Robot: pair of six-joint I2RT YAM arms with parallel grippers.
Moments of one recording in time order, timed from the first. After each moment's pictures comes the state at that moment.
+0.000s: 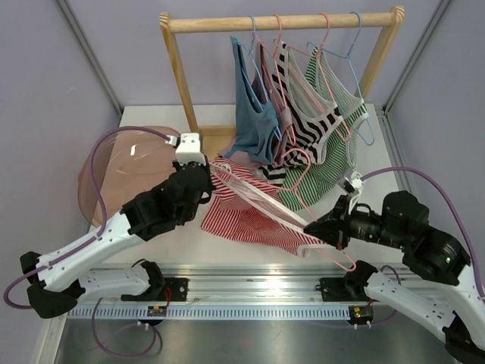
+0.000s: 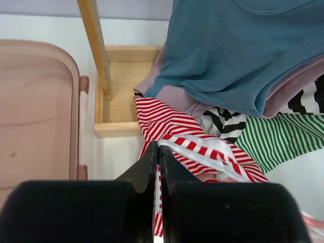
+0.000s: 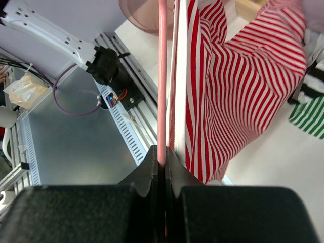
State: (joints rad) left arm -1.02 1.02 1.14 -0.51 -0.85 -0.44; right arm 0.79 0.58 1.10 -0.85 -0.35 0.35
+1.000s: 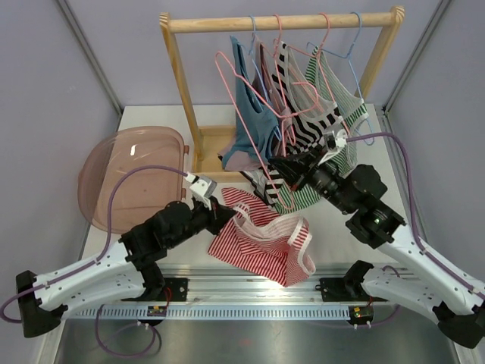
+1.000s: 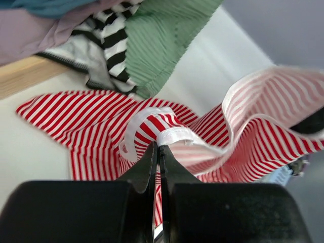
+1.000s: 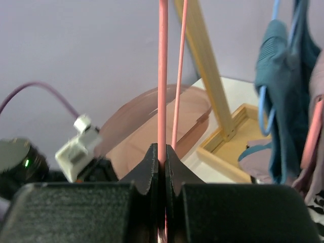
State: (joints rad) left arm -1.03 0.70 0.61 -0.16 -0.16 -0.44; right arm 0.79 0.84 0.93 0.10 -0.08 0.39
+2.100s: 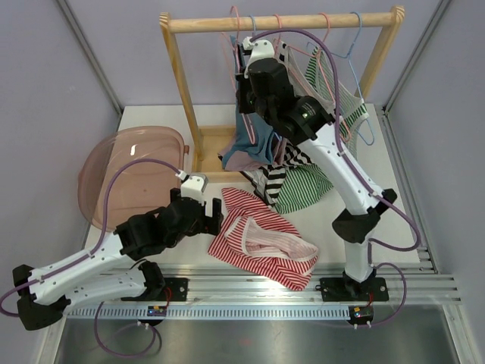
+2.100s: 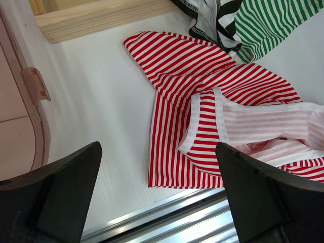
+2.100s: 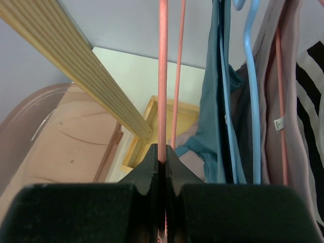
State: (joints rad) left arm -1.06 0.79 0.82 -0.72 -0.49 -0.56; right arm 0.81 1.92 2.43 -0.79 0.36 0.27
